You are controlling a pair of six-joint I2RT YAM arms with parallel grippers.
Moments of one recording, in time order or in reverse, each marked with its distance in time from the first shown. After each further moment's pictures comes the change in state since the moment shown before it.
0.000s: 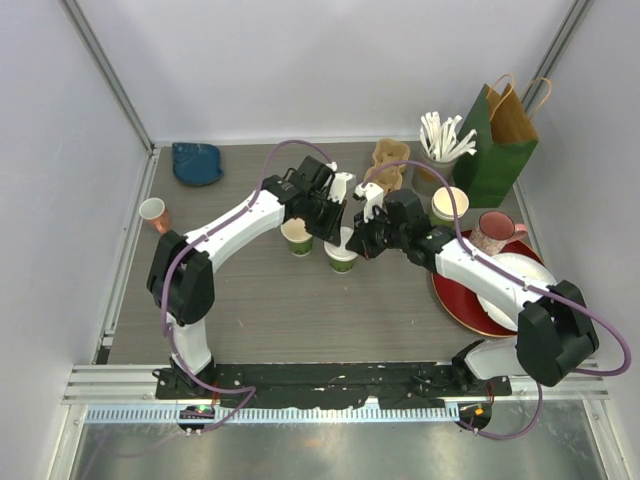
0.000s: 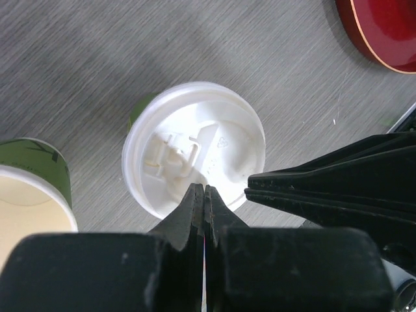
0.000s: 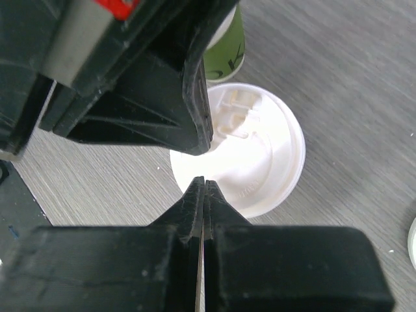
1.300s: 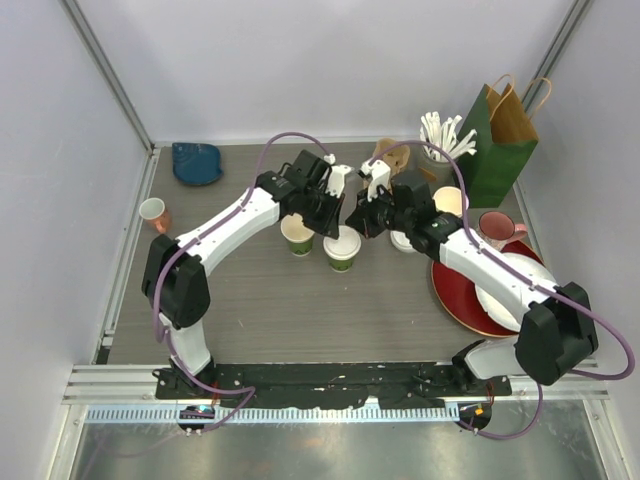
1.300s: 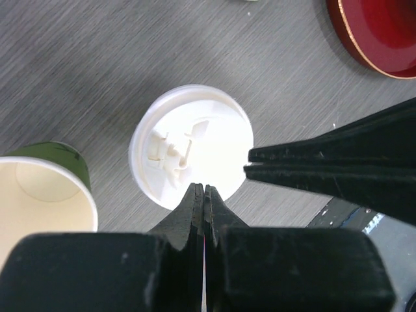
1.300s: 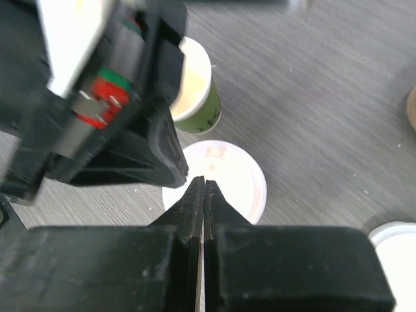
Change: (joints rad) left arm 0.010 -0.036 0.039 -0.030 -0.022 0.035; right arm -0.027 0.005 0.154 -0.020 0.040 0.005
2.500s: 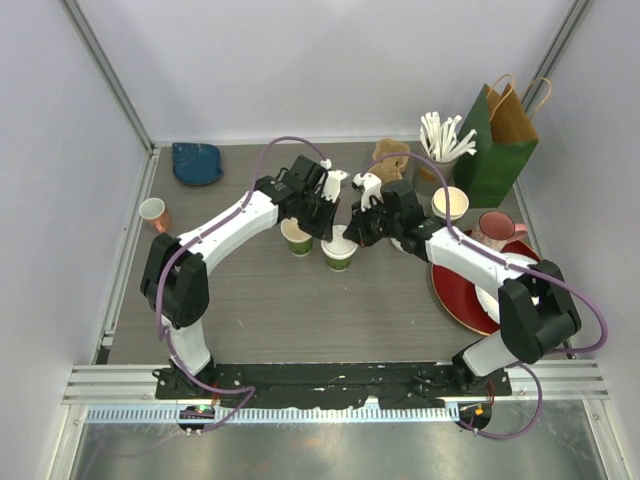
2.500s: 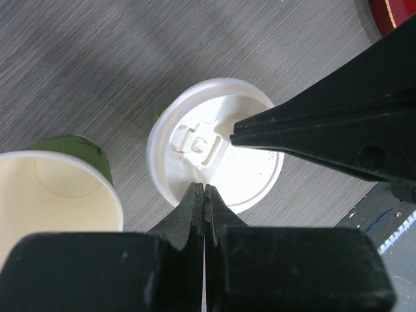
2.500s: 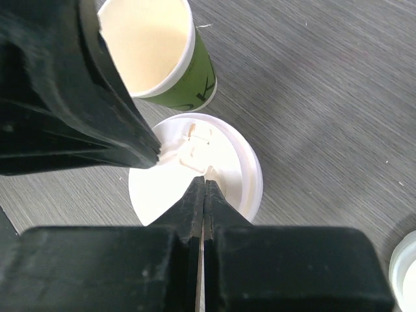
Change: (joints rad) left arm 0.025 -0.007 -0.076 0.036 -0.042 0.045; right arm -0.014 0.136 -0.078 0.074 -0.038 0.003
